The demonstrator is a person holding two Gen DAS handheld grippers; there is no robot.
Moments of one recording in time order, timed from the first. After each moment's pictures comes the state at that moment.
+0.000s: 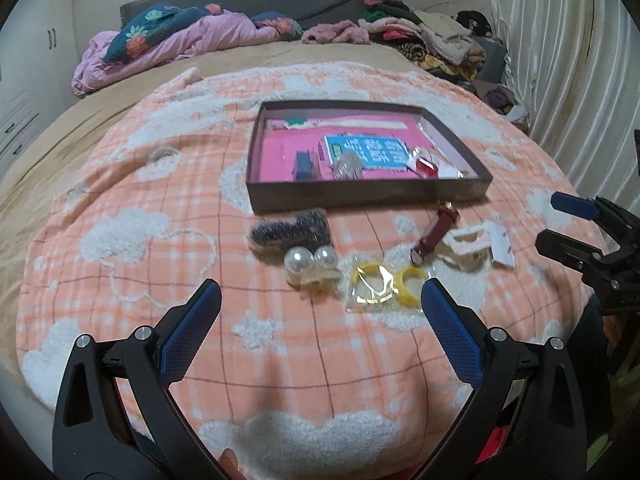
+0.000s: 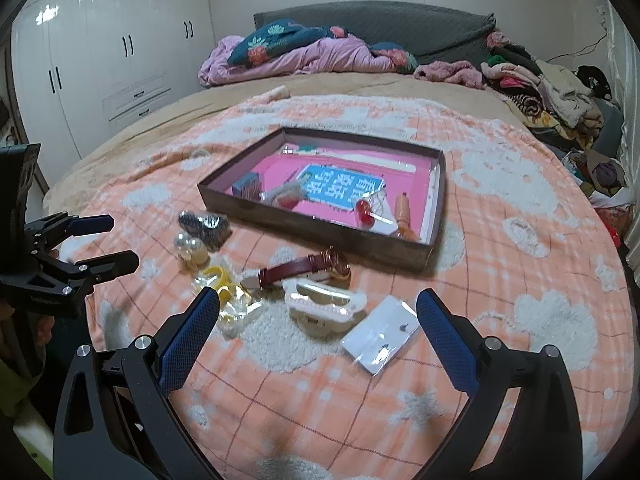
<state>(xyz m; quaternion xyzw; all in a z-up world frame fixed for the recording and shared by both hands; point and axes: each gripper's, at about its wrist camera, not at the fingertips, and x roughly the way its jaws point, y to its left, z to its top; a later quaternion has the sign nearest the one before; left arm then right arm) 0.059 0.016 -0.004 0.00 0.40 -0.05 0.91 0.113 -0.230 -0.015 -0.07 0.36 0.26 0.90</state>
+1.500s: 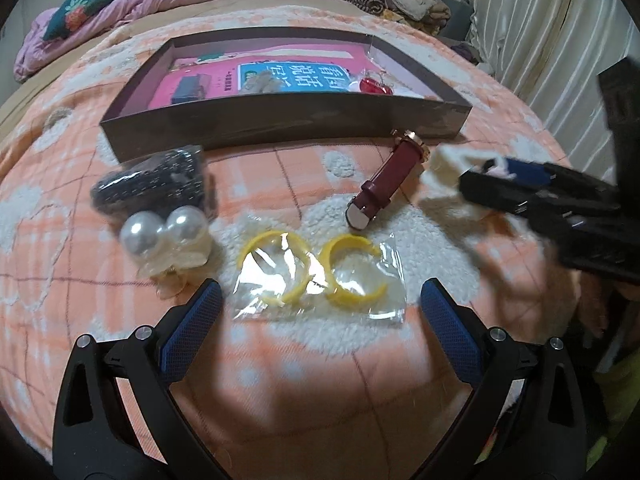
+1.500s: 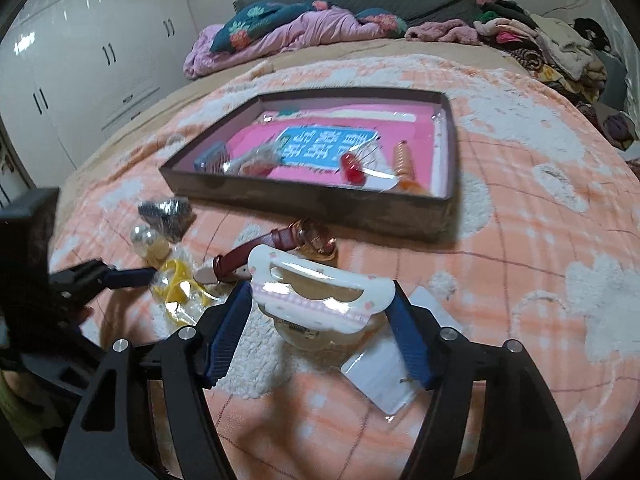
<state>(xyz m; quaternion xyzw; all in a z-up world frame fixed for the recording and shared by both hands) 0.106 -0.044 -0.081 0.00 0.46 -0.12 0.88 0.161 -0.236 -0.070 -0.01 0.40 0.26 0.88</state>
